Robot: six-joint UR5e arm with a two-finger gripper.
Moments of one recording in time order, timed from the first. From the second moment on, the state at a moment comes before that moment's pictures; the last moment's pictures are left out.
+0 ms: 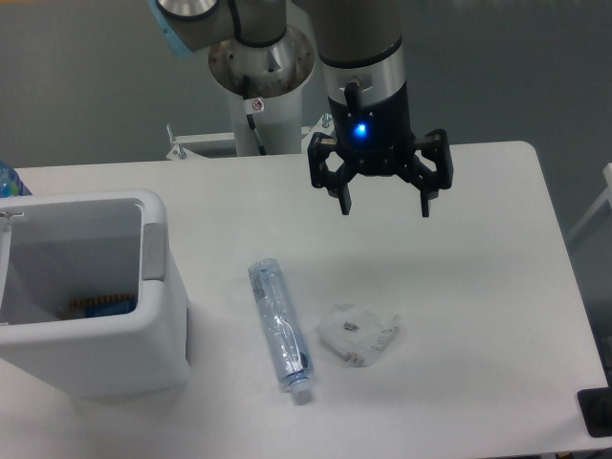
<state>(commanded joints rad) 2.47 -1.73 -1.36 -1.26 1.63 0.71</state>
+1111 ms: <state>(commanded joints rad) 2.45 -1.77 -1.54 -0.98 1.62 0.80</state>
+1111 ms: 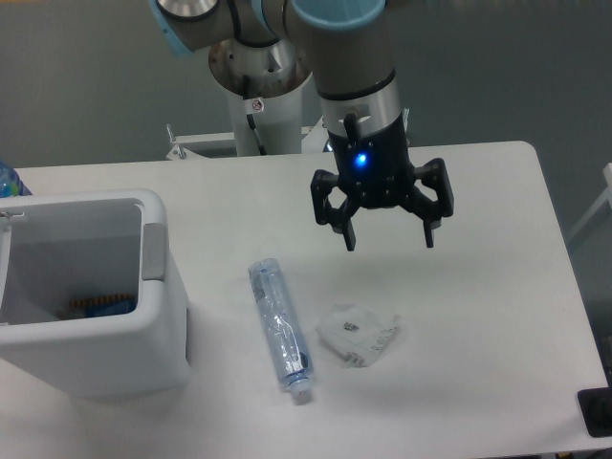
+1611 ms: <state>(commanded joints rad) 2.46 -1.85 -1.64 -0.97 1.62 1.38</state>
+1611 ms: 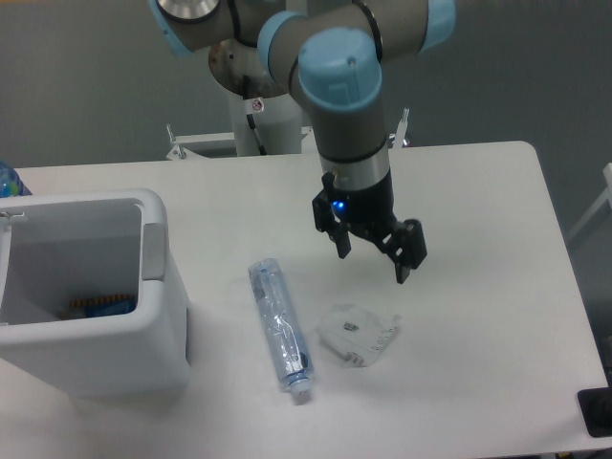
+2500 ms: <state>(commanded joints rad) 2.45 -2.03 -1.65 -0.96 1.63 1.42</state>
